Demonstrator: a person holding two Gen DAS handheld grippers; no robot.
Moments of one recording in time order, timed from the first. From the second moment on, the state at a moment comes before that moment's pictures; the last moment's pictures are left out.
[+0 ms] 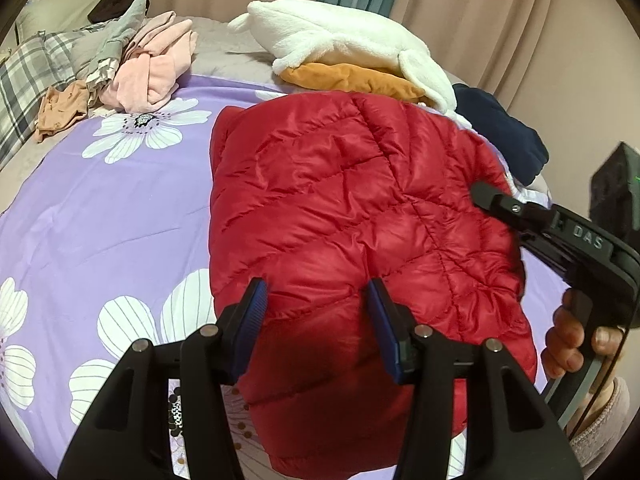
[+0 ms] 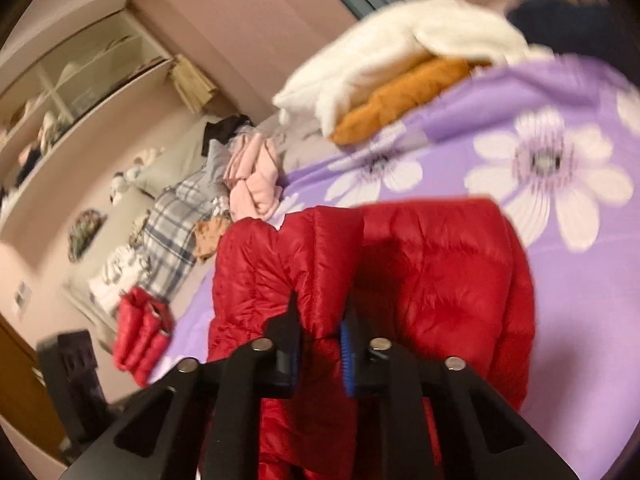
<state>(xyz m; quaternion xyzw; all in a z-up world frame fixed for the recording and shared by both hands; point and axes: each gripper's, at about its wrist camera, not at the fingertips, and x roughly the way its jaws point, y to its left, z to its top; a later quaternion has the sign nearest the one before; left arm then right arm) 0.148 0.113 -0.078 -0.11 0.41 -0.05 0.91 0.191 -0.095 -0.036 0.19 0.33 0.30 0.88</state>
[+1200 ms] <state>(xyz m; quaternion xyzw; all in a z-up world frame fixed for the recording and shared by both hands) 0.205 0.086 -0.094 -0.05 0.40 -0.05 0.92 0.185 -0.138 -0.098 0.20 0.37 0.19 0.89</state>
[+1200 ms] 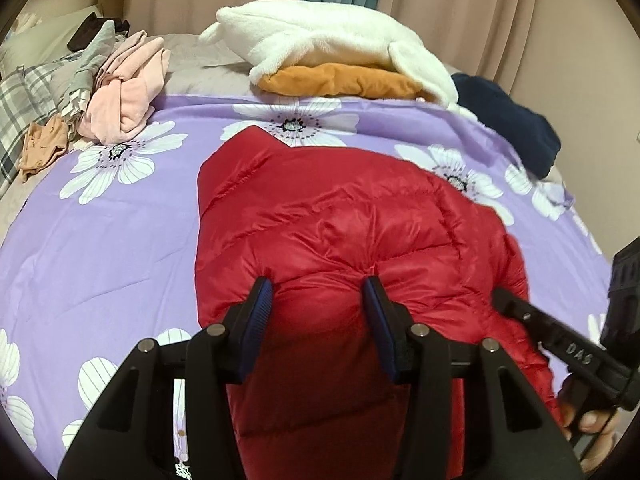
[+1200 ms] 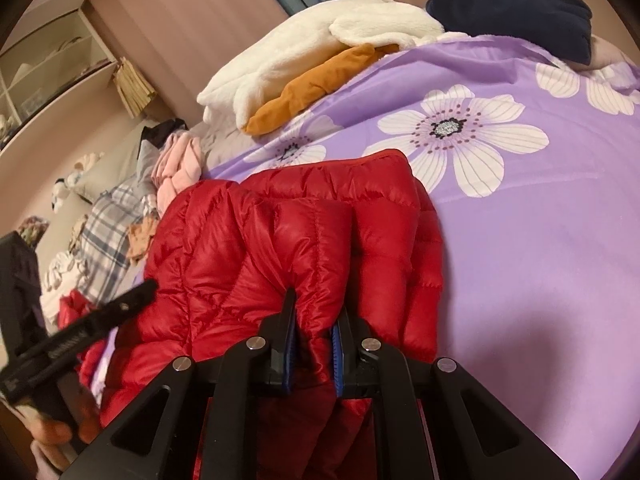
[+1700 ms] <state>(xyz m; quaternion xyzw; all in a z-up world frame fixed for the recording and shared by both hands) 0.204 0.086 -0.096 -0.04 0.40 -0.05 0.92 0.147 -0.127 -0.043 0.14 0.31 0.21 0.92</state>
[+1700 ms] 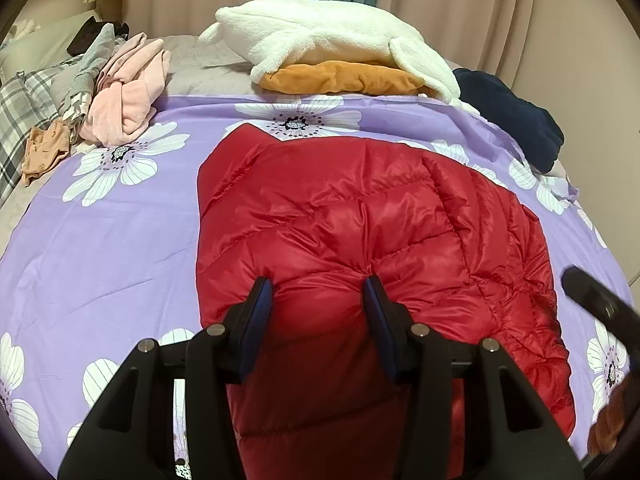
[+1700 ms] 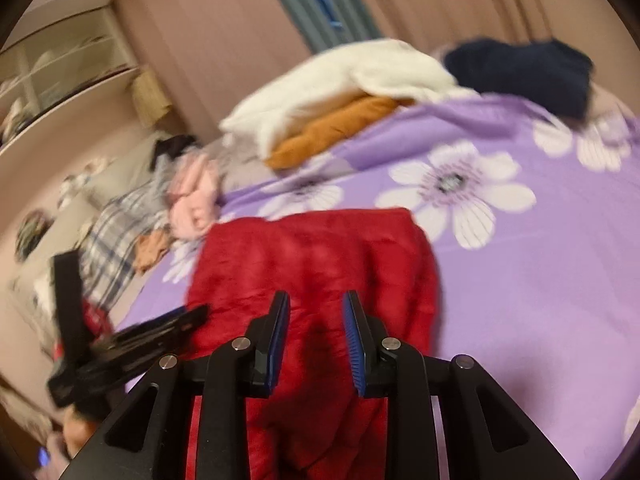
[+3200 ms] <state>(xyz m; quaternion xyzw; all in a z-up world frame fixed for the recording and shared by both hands) 0.128 0.097 -0.104 -0.04 0.42 -0.05 0.91 0.130 -0.088 -0.090 0.03 0.38 0.22 0.90</state>
